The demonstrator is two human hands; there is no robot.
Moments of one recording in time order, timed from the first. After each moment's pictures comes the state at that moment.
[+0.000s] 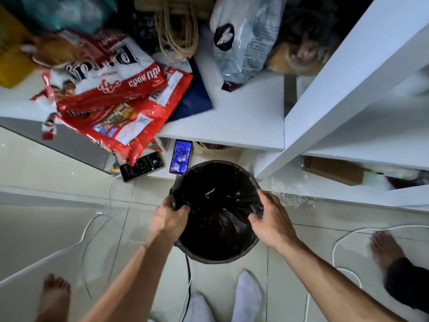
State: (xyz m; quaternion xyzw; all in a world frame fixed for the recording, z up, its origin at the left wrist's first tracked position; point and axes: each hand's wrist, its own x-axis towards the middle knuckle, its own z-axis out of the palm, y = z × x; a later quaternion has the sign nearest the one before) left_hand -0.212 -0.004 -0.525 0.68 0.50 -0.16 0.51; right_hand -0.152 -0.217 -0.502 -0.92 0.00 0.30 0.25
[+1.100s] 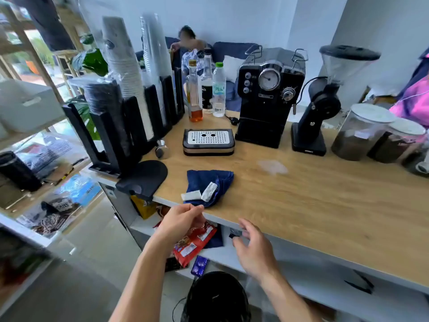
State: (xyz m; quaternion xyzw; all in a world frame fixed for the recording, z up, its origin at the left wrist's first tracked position) left_hand -0.179 0.012 -0.008 0.72 0.33 0.01 0.61; right_hand -0.128 -0.173 -0.039 -0.86 -0.15 0.18 0.46
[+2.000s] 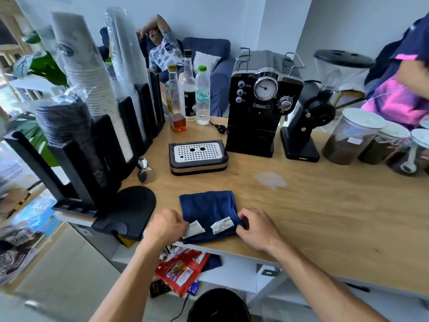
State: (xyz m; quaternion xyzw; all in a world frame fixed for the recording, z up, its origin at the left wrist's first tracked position) left_hand -0.094 0.108 -0.028 0.89 0.32 -0.07 0.33; right_hand -0.008 -0.116 -0.036 -0.93 -0.26 0.10 0.23
